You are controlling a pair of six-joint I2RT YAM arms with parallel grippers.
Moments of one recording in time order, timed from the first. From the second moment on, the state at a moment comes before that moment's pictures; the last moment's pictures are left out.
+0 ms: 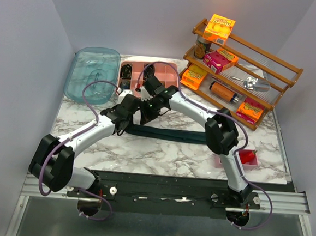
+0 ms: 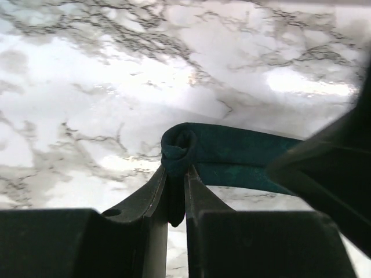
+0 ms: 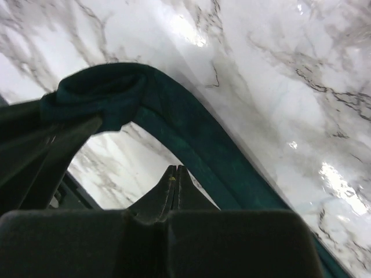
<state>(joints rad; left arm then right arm) -0.53 1.35 0.85 -0.45 -0.38 -0.52 0.81 2.28 1.94 -0.73 -0.40 0.26</state>
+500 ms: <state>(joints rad) -0.61 1.57 0.96 -0.65 -0.59 -0.50 0.69 2.17 1.78 -0.71 -0.36 0.26</state>
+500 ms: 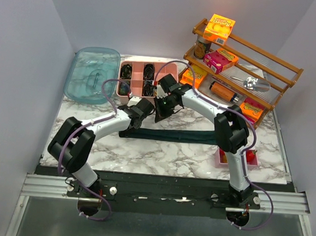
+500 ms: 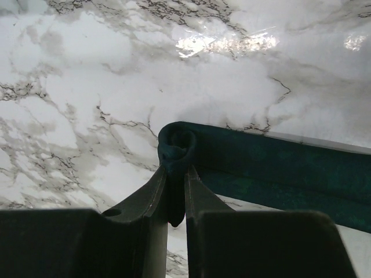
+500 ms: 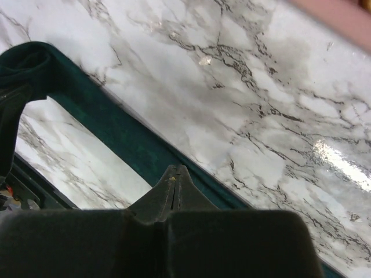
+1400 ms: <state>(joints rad) -0.68 1.65 0.96 -0.52 -0.48 -0.50 0.69 2.17 1.75 -0.71 -0.36 0.26</state>
